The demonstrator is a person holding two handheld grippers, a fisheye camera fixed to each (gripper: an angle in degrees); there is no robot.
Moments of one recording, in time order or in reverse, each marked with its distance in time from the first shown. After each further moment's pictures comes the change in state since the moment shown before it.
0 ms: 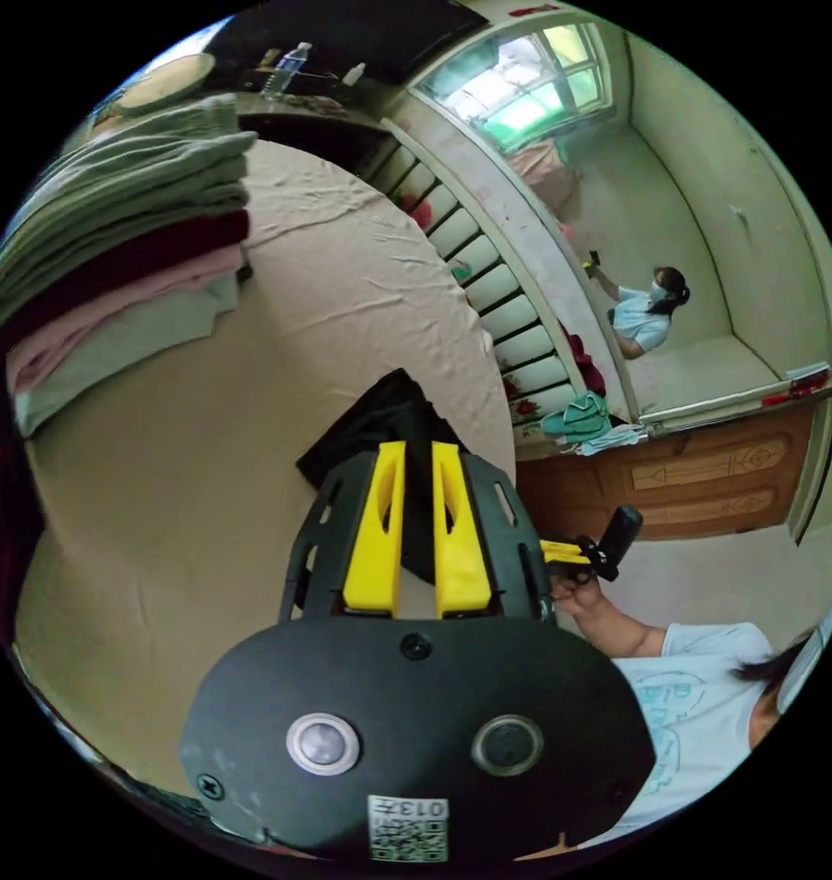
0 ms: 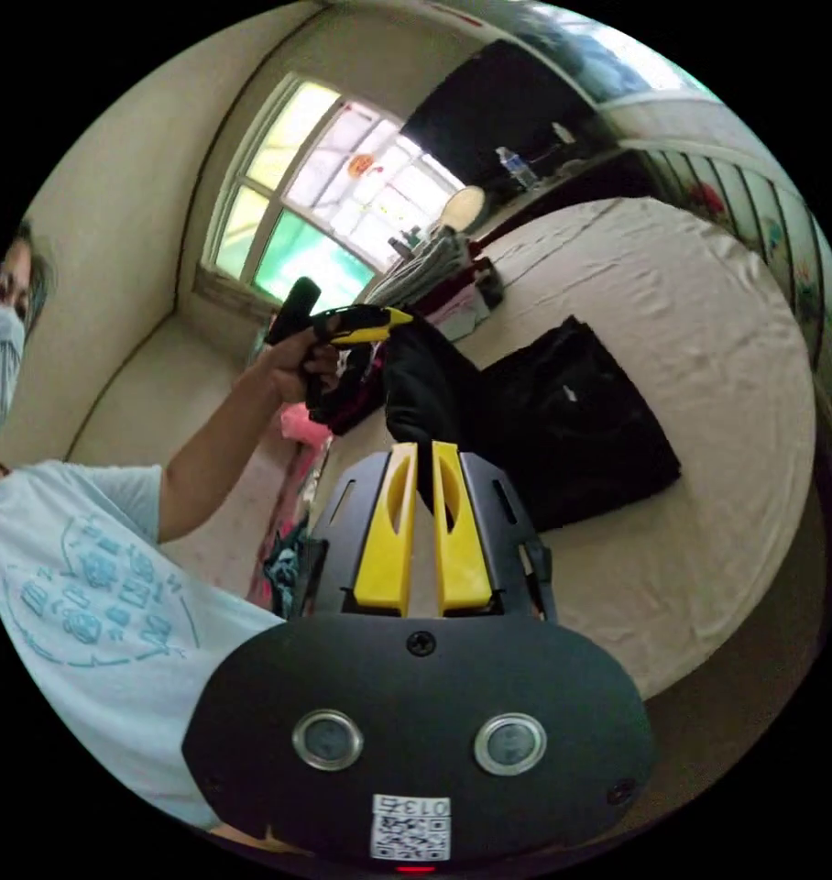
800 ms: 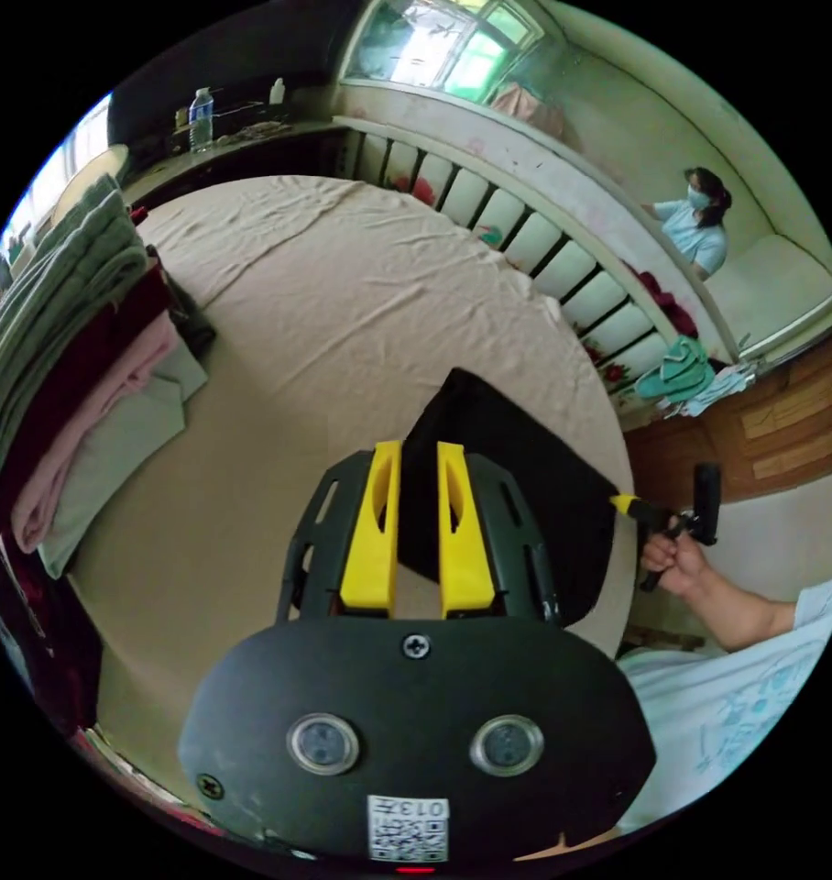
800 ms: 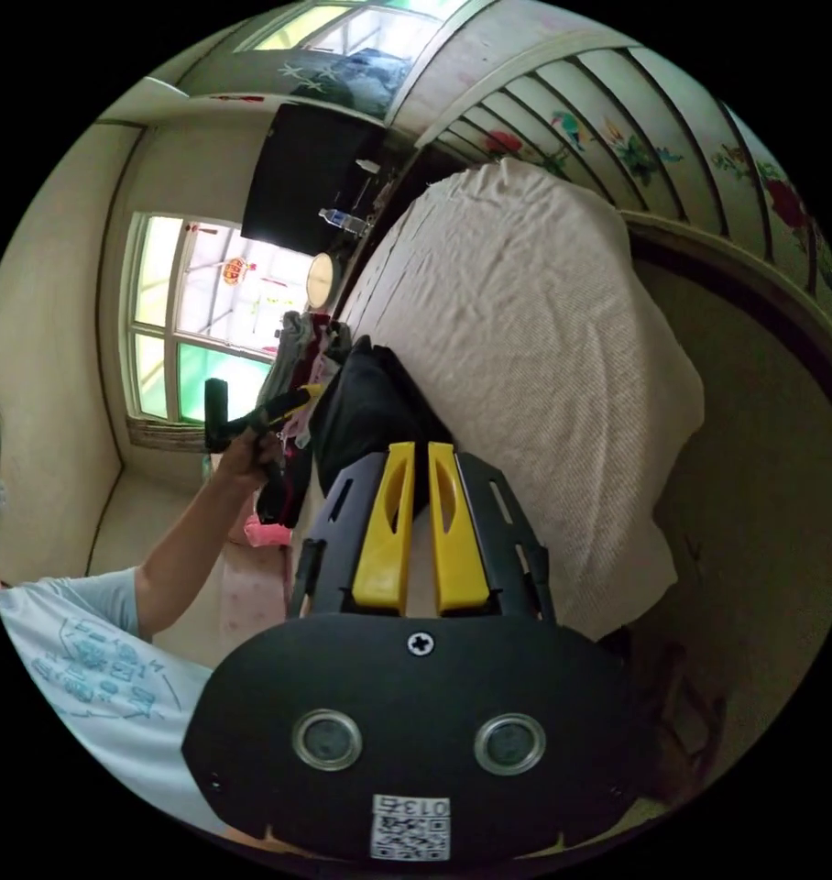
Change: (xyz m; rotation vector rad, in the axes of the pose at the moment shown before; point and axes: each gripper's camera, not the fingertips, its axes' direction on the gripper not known) left arm 0.110 -0.134 0.103 -0.027 -0.306 0.215; right arm 0.222 0.035 -0.074 0.178 0.087 0.435
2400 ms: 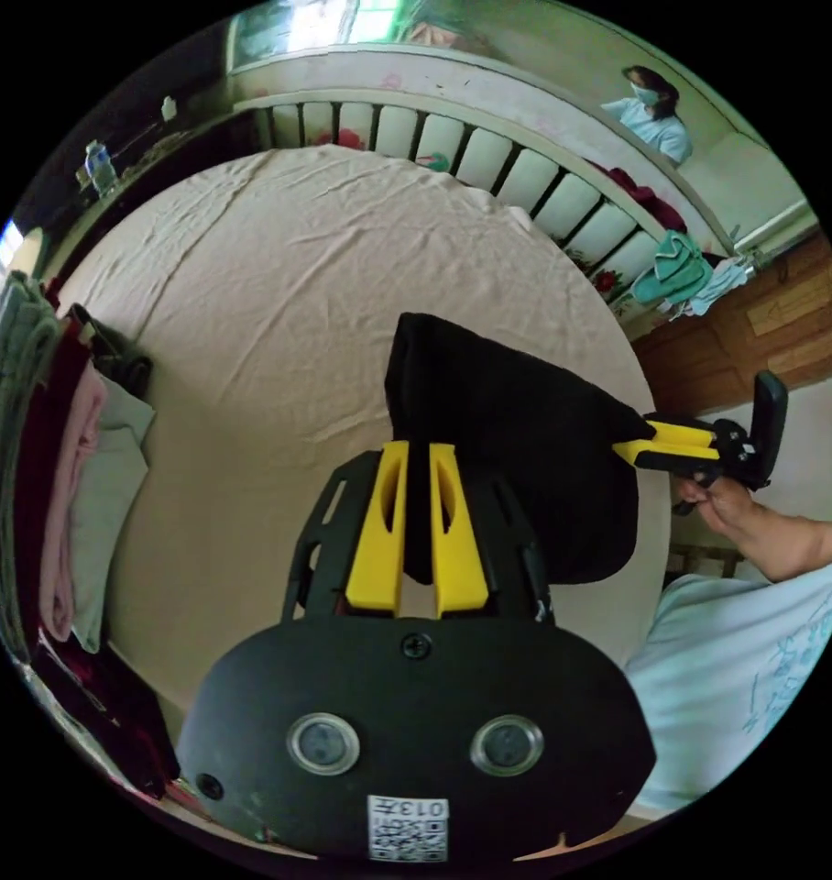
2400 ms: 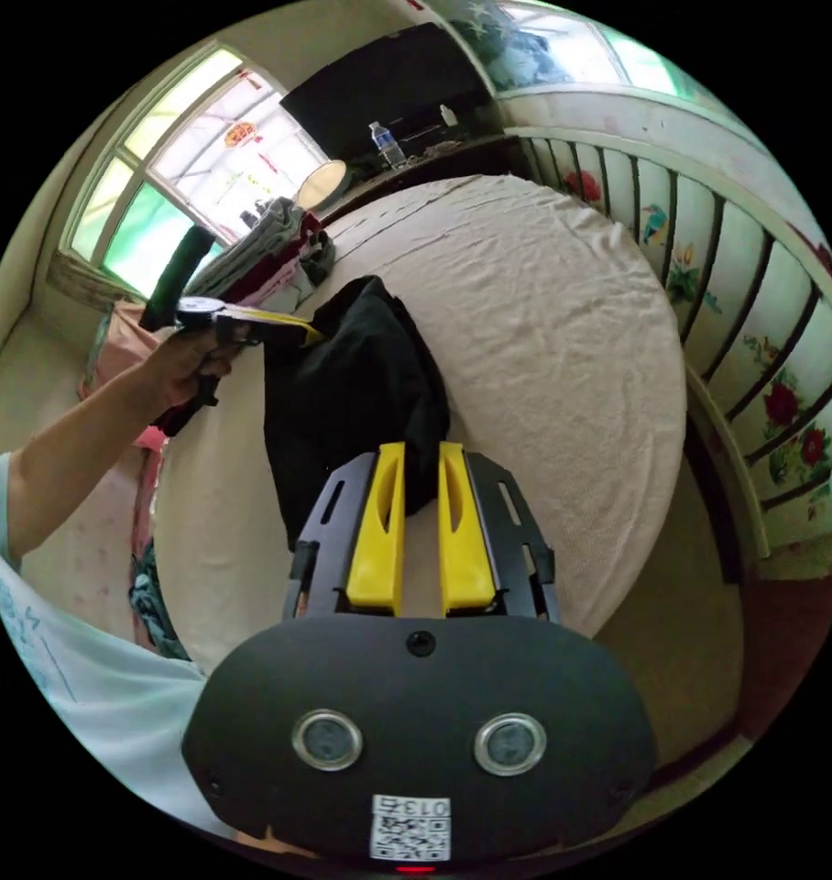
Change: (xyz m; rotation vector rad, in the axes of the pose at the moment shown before) left arm -0.019 0.083 -0.006 -0.165 -0.056 0.237; right arm -0.227 -0.026 0.108 -0.128 0.442 -0.377
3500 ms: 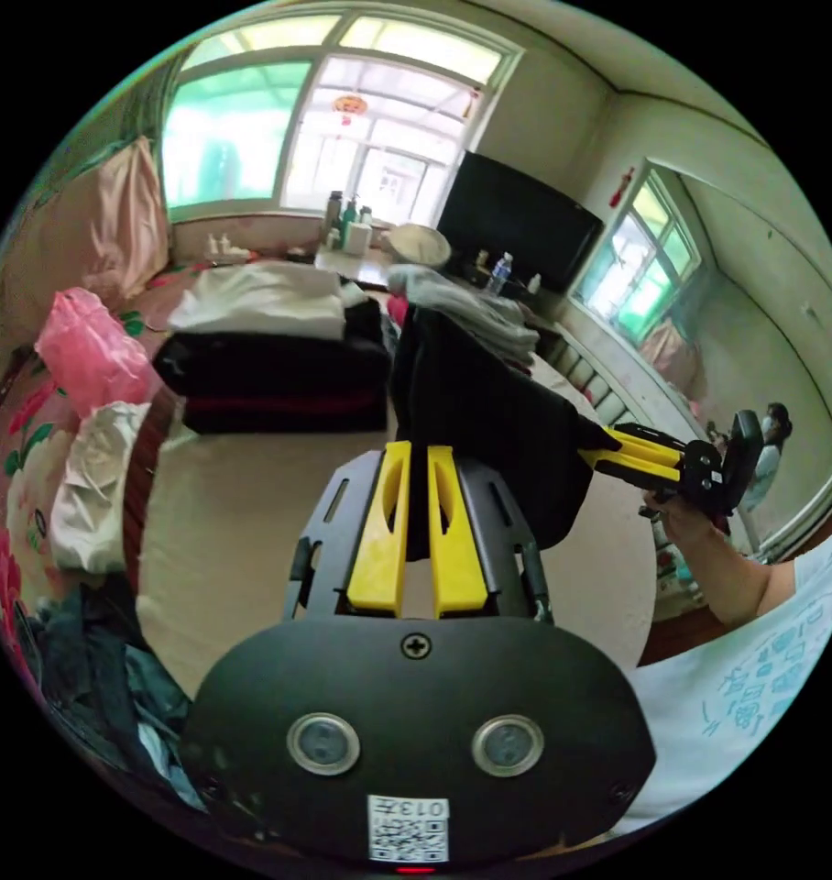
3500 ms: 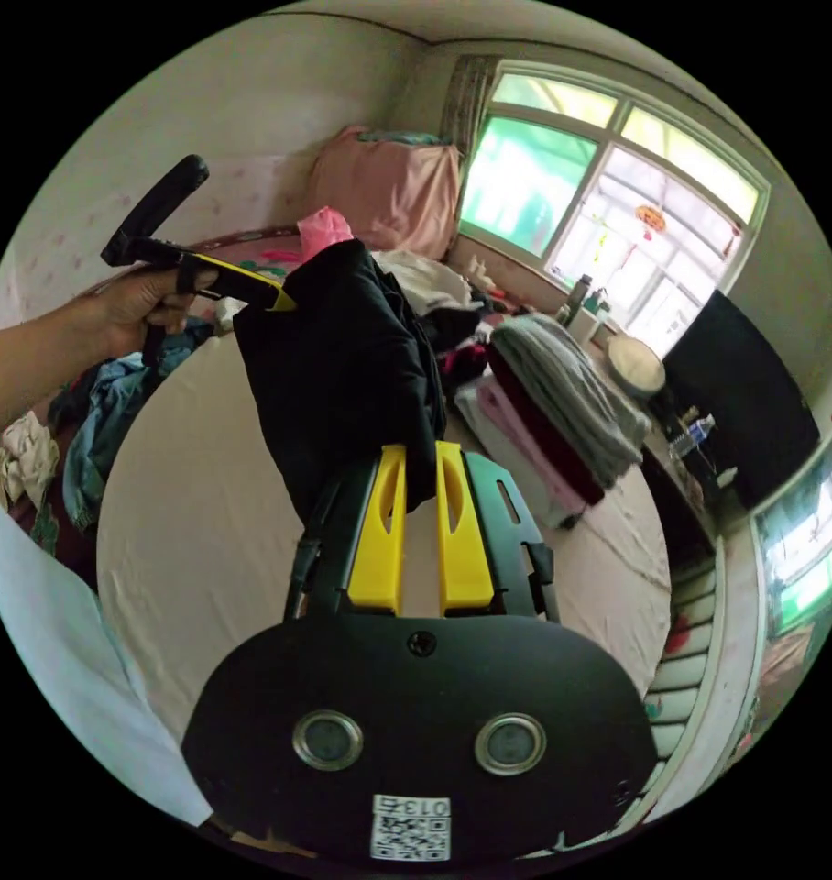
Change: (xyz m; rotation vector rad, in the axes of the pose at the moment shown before) left arm -0.119 0.730 -0.144 0.703 -0.264 -0.816; right arm -0.605 -0.156 0.026 0.130 0.057 -1.192
